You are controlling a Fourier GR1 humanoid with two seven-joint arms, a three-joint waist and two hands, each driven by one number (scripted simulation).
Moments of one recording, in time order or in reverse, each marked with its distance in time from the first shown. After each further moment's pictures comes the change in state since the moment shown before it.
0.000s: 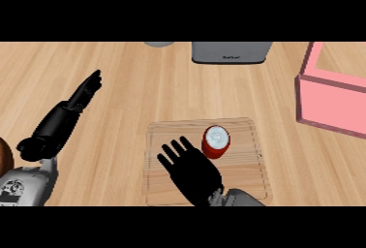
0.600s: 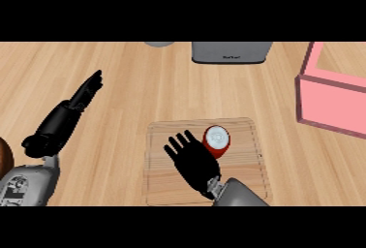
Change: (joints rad) left arm -0.013 -0.037 0.044 0.048 -0.044 -0.045 -0.035; right arm -0.006 0.053 -0.066 0.209 0.122 -0.113 -0.086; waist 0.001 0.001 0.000
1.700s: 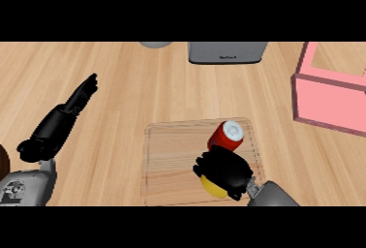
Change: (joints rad) left arm 0.032 -0.024 0.046 -0.012 -0.033 -0.029 -0.012; right arm 0.124 -0.183 -0.082 -0.031 -0.036 -0.308 -0.470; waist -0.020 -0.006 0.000
